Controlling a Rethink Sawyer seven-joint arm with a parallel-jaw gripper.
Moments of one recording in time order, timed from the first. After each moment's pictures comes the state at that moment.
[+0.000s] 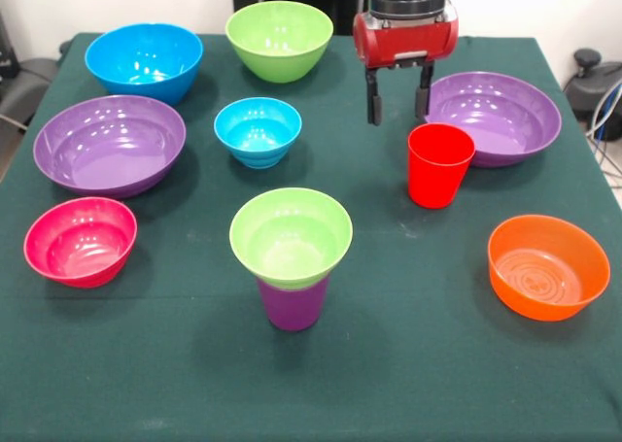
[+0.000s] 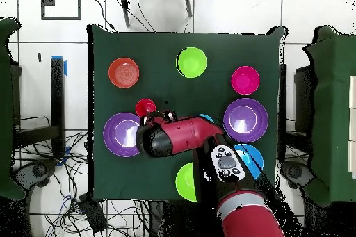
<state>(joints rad) -0.33 -0.67 0.25 1.85 -0.41 0.19 1.76</state>
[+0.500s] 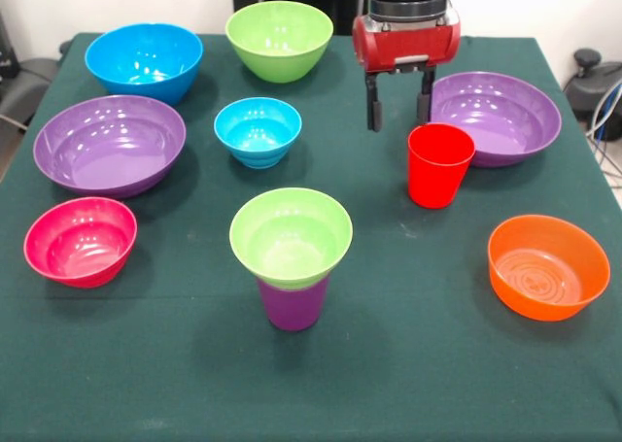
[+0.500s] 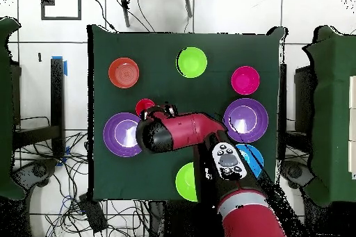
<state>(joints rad) -0.33 -0.67 0.25 1.81 -0.40 0.19 1.76</state>
